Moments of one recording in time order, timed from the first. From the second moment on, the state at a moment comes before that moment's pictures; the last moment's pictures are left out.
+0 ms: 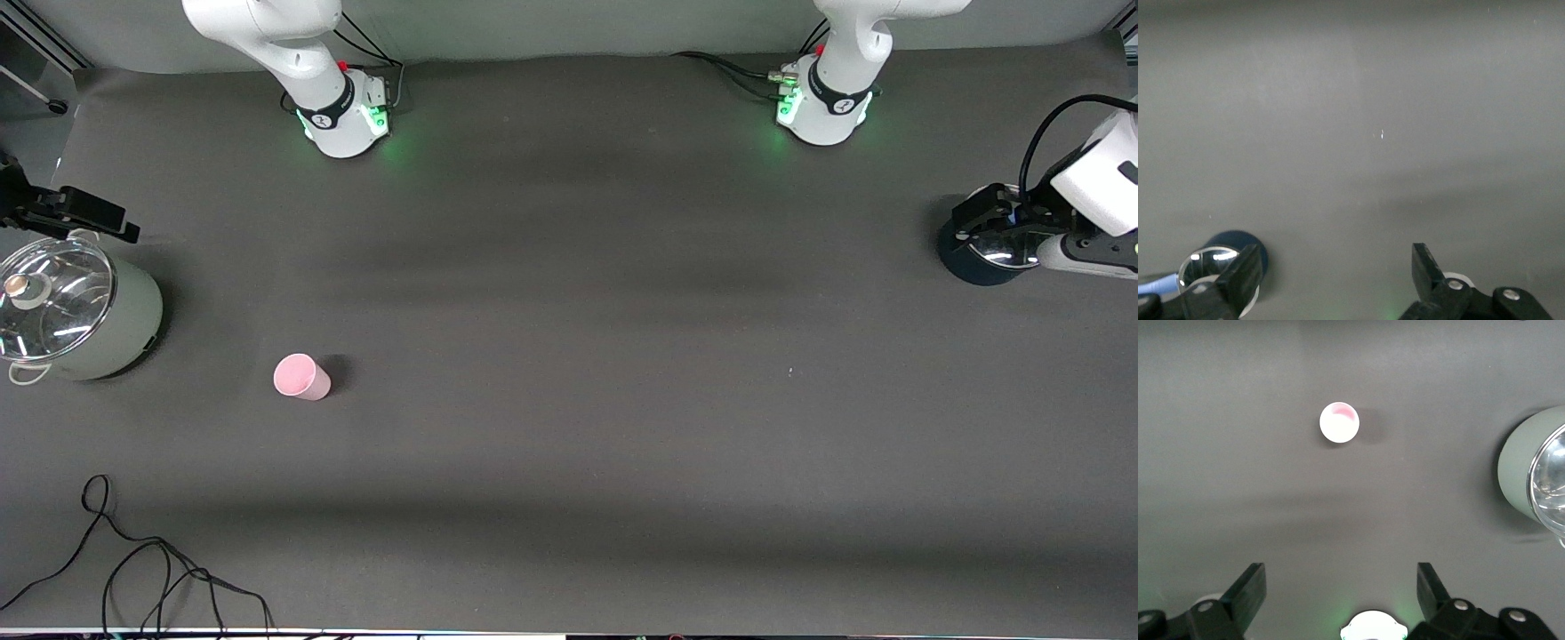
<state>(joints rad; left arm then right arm) -0.08 0.00 0.01 -1.58 -0.03 1.53 0.08 0.04 -0.01 -0.11 -1.55 0.04 1.41 0.03</state>
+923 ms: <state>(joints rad) -0.07 0.01 0.01 -1.59 -0.01 1.52 0.08 0.13 0.00 -0.12 -1.55 -0.01 1.45 0.03</state>
